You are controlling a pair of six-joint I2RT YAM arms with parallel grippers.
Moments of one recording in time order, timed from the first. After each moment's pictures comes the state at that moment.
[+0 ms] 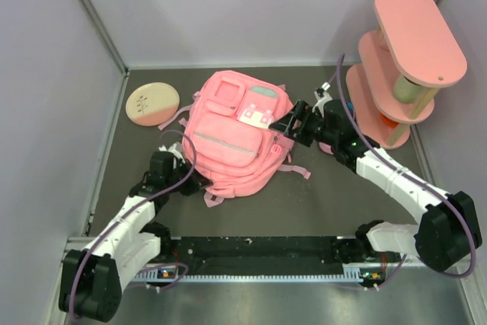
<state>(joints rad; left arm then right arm) -0.21 0.87 0.34 -0.23 0.41 -0.76 0.49 1.22 0.84 -0.05 -0.29 0.87</state>
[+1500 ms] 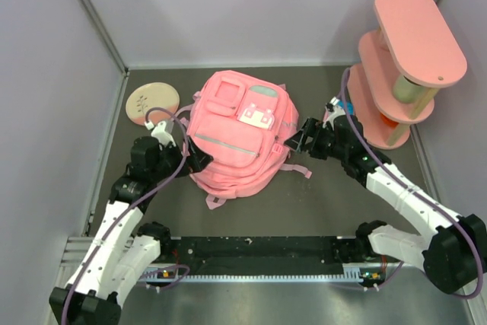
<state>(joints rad) -0.21 0.69 0.67 -0.50 0.32 -0.53 0.44 1.07 0.71 -0.14 -0.23 0.72</state>
